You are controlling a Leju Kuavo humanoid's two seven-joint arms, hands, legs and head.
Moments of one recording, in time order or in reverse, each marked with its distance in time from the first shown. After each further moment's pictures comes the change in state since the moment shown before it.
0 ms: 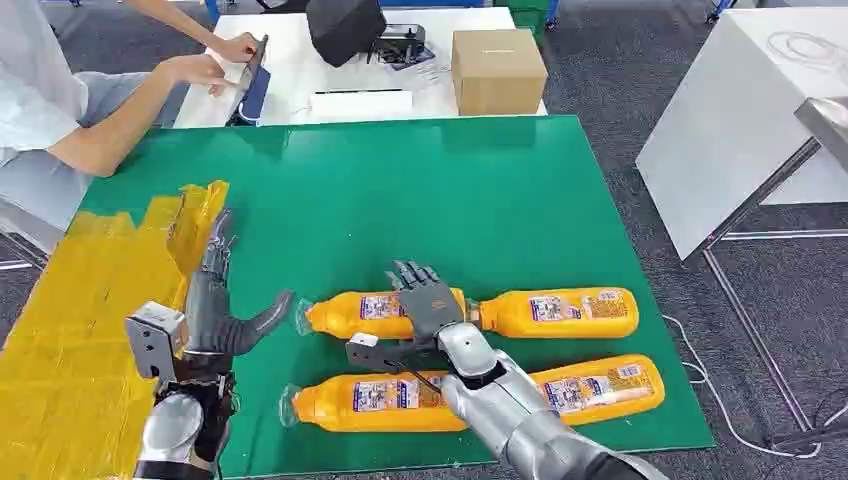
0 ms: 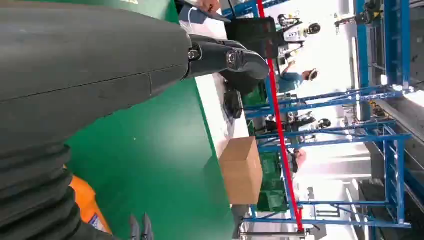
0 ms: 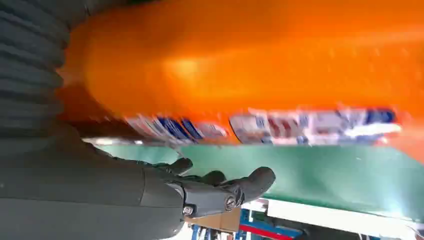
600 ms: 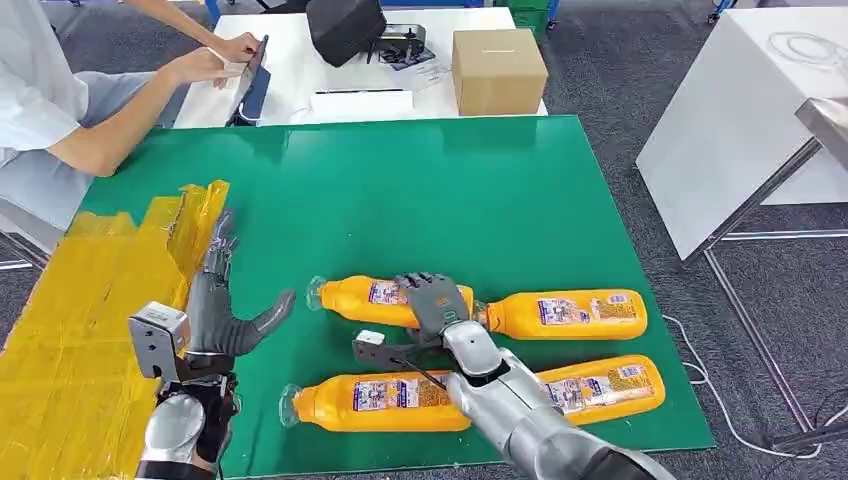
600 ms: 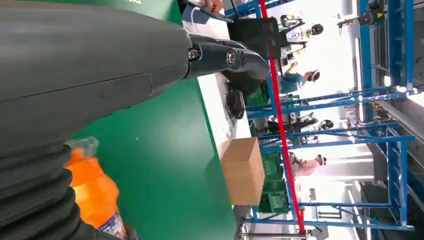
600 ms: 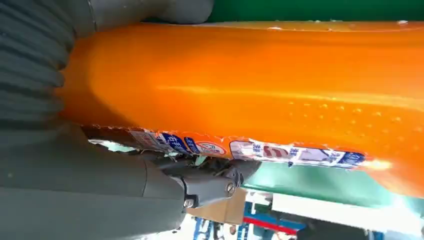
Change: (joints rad) left arm 0.001 -0.003 -0.001 0.007 -0.009 0.006 0.001; right arm 0.001 0.001 -0.036 0.026 -0.012 -0.109 -0.054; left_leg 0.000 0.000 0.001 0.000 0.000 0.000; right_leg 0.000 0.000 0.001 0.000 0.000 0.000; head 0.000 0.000
